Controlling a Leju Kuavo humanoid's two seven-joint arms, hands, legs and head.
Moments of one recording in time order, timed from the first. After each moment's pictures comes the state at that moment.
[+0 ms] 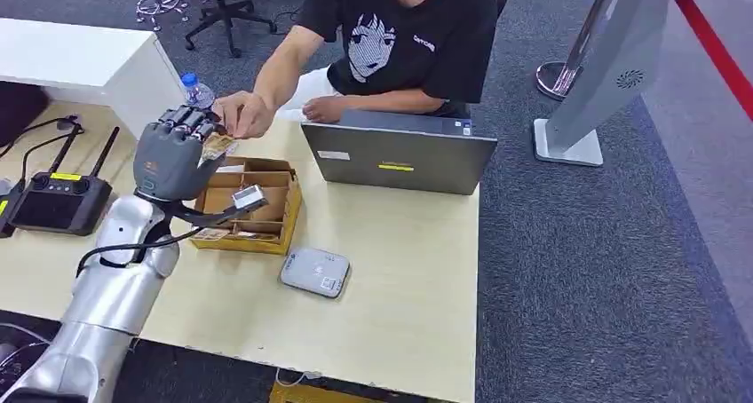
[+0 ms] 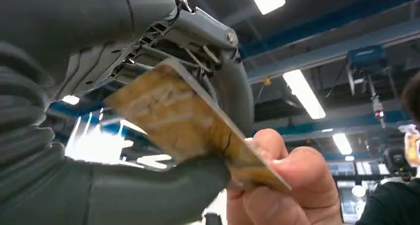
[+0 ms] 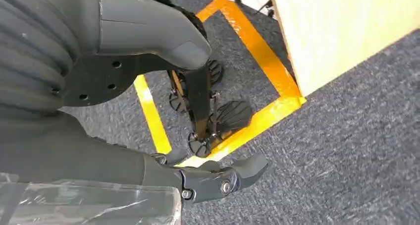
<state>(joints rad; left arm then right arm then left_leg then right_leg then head) -0.51 0.27 -0.25 -1.17 -1.21 0.57 -0.29 -0.09 0.03 -0.83 -0.20 0.04 0.07 -0.06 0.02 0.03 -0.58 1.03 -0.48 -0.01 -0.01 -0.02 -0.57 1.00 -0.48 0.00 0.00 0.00</state>
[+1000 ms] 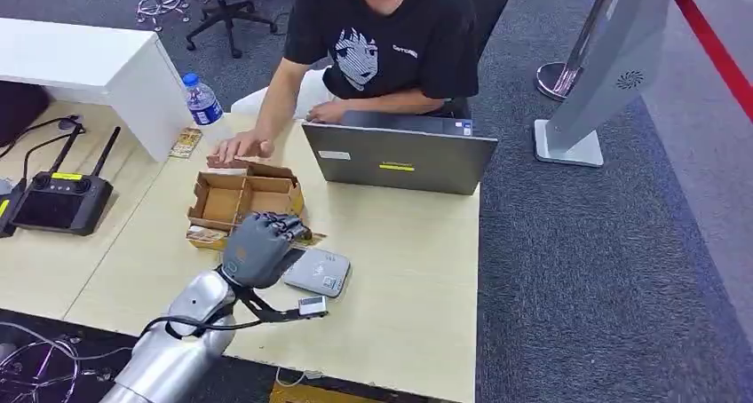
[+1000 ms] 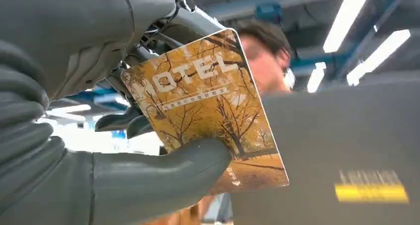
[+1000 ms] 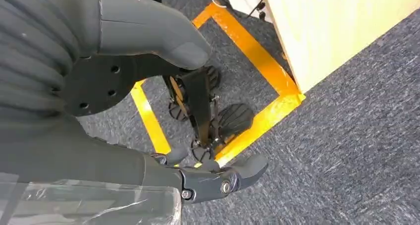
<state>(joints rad) -0.28 0.18 -0.48 -1.21 -1.18 0.51 -0.36 -0.09 0.04 -0.91 -0.20 0.05 0.07 -0.04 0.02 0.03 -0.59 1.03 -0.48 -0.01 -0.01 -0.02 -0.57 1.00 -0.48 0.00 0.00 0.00</state>
